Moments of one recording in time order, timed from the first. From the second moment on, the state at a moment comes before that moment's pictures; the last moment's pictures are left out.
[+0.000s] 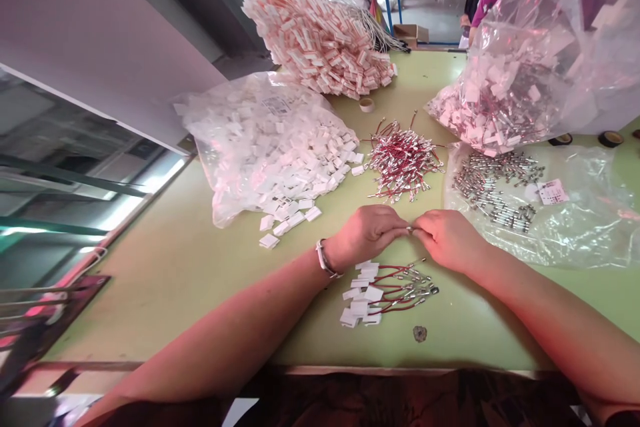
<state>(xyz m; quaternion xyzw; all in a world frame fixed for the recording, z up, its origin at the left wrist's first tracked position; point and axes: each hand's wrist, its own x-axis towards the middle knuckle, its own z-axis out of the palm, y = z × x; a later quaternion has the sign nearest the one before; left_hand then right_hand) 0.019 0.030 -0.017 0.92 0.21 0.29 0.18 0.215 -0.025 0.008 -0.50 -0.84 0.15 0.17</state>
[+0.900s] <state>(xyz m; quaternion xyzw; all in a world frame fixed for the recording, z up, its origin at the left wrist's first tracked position) 0.011 0.075 0.002 0.84 0.46 0.20 0.18 0.249 -0.002 0.030 -0.60 -0.78 0.09 0.19</state>
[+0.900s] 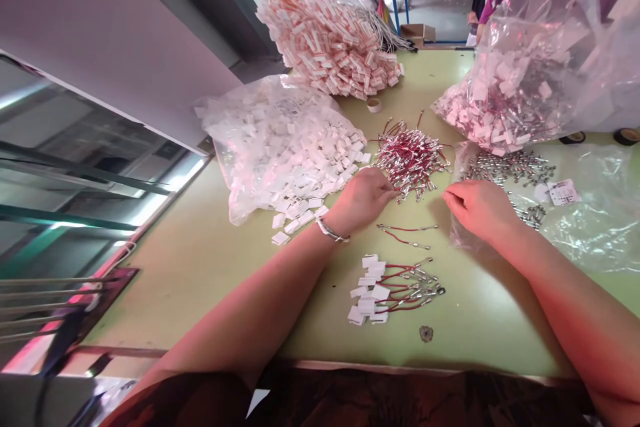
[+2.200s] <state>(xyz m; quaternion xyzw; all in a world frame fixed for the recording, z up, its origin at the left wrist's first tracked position) 0.033 0.038 0.031 0.41 0.36 0.41 0.73 0.208 -0.018 0.035 -0.53 -0.44 0.60 0.42</state>
